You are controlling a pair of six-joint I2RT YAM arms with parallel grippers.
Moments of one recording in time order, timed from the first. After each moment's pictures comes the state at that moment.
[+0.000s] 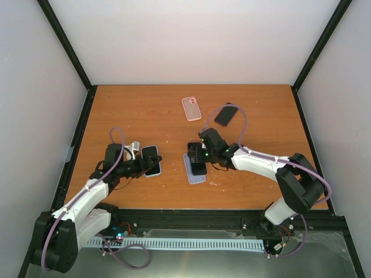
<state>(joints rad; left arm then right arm) -0.22 0.93 0.34 -0.10 0.65 -0.79 0.74 1.54 0.86 -0.20 -0.06 0.59</state>
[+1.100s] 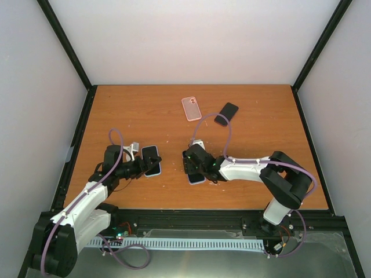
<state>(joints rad) -0.22 0.89 0.32 -0.10 0.65 -0.79 0.93 1.65 0.82 -0.06 0.23 0.56</state>
